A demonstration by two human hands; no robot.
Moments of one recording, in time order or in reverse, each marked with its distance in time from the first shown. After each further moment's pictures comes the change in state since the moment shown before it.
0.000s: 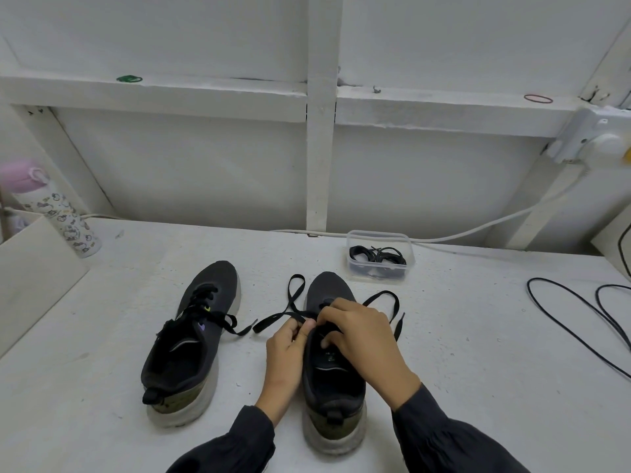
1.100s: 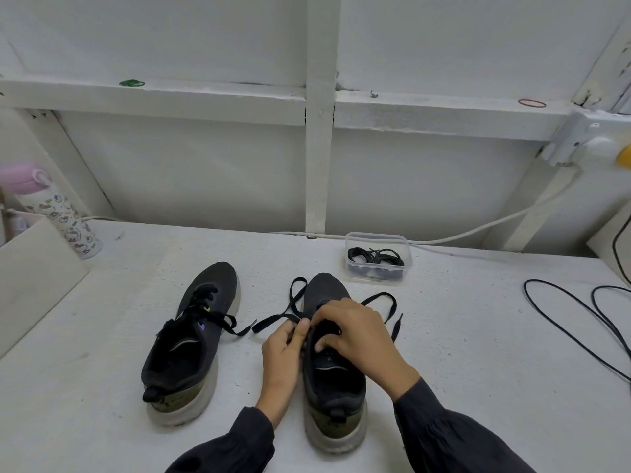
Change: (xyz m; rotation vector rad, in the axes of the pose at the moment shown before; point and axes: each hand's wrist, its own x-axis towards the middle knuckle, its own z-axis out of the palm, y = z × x) left_hand -0.008 0.005 -0.002 -0.034 0.048 0.055; right_hand 0.004 0.007 -0.001 0.135 -0.062 -0.040
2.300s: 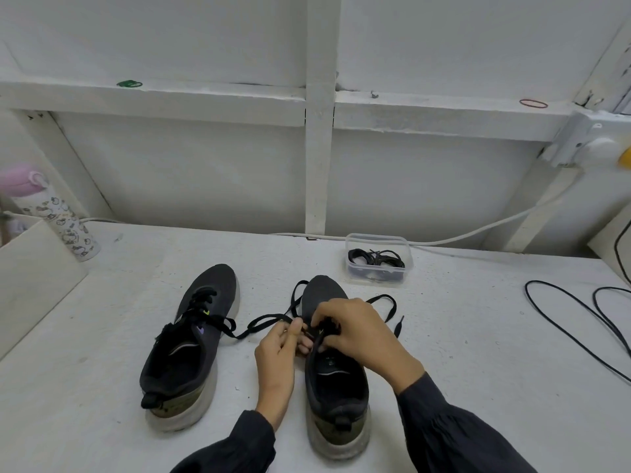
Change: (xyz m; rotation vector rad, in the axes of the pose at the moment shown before) left_hand -0.001 0.006 0.000 -0.059 0.076 -0.007; right_hand 0.012 0.006 -0.008 0.083 -0.106 -0.019
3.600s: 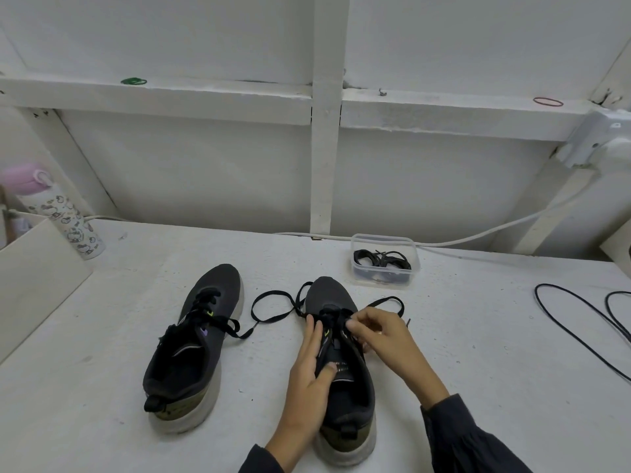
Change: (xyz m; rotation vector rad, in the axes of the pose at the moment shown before) left_hand -0.036 0.001 0.010 0.122 -0.323 -0.005; right_hand -0.020 0.040 0.016 0.609 0.199 0.352
